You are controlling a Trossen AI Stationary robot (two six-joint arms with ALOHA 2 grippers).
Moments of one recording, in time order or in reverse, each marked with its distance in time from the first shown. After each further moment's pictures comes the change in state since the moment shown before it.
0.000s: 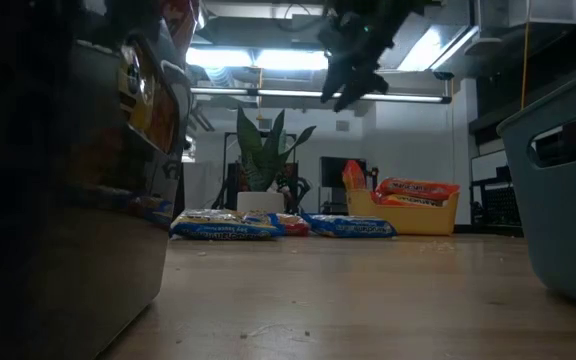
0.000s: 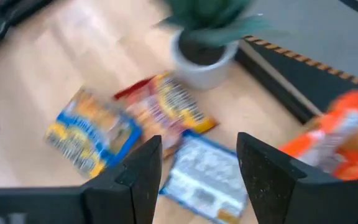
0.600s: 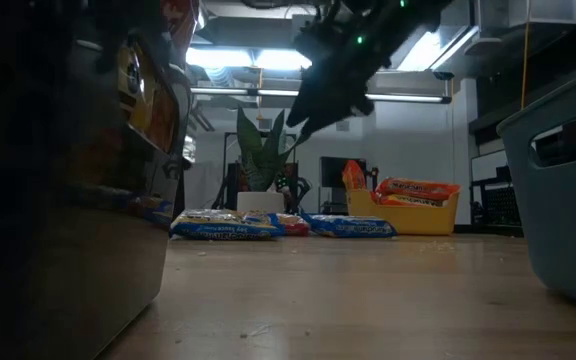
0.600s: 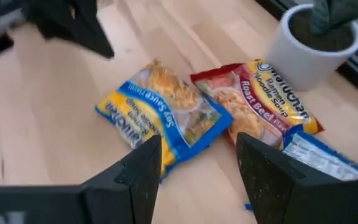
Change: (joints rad) left arm 0.227 0.046 -0.287 0.550 0.108 -0.070; right arm 0.415 0.020 -0.372 0.501 0.282 0.075
